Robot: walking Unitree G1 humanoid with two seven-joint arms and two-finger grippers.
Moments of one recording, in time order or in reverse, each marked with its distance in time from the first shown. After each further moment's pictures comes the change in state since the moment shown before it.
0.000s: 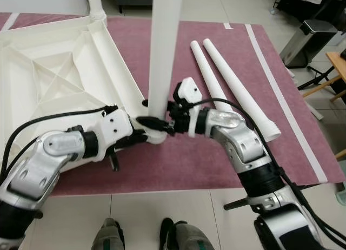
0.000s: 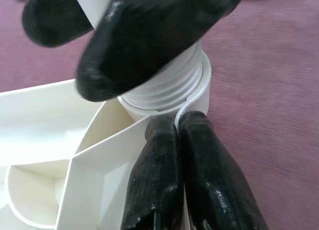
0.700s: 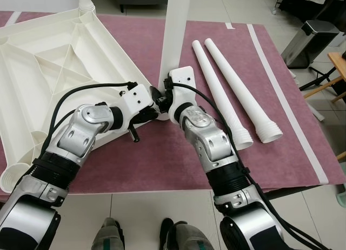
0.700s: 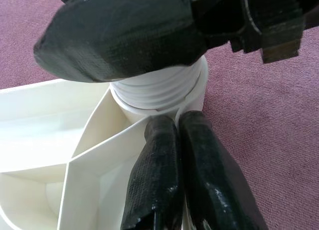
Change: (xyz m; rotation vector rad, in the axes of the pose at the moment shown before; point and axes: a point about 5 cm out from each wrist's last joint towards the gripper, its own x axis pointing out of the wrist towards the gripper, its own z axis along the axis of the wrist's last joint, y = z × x) left arm 0.051 0.038 -0.002 -0.048 0.038 0.058; right arm 0.019 -0.010 -0.009 0.121 0.031 -0.602
